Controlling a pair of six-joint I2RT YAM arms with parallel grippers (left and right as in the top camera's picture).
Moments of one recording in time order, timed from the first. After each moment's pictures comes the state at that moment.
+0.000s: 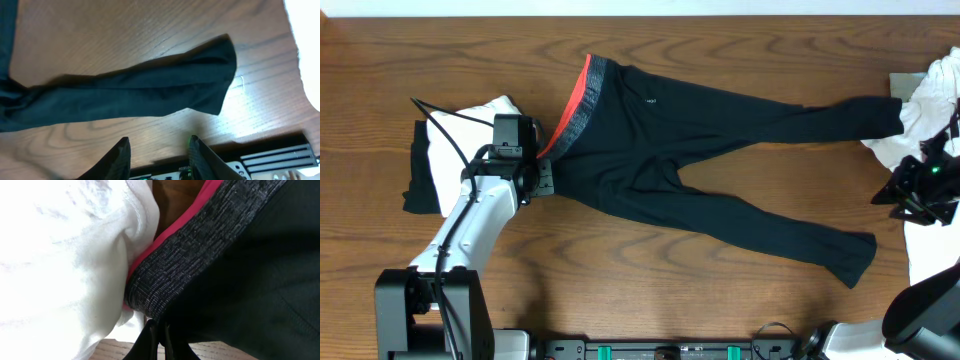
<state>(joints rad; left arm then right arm) -0.03 1.55 0.90 -0.54 -0.09 -0.14 -0.53 1.64 1.45 -1.48 -0.20 0.06</state>
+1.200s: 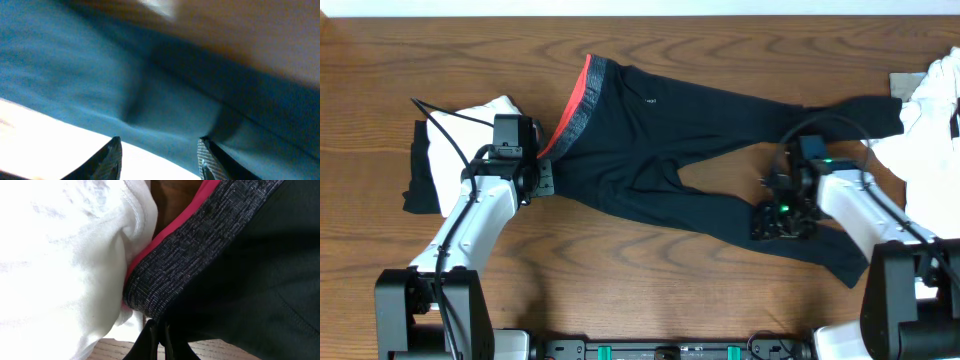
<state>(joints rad) -0.03 1.55 0.90 -0.54 -0.09 -0.14 0.10 1.64 0.88 -0.89 -0.25 0.03</state>
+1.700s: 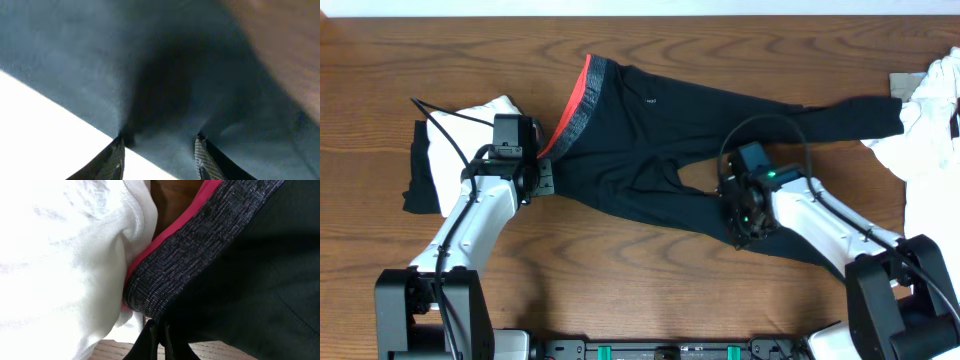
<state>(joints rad) -0.03 1.55 0.90 -0.54 -0.09 -0.14 0.39 1.64 0.88 -0.83 -0.08 -0.01</state>
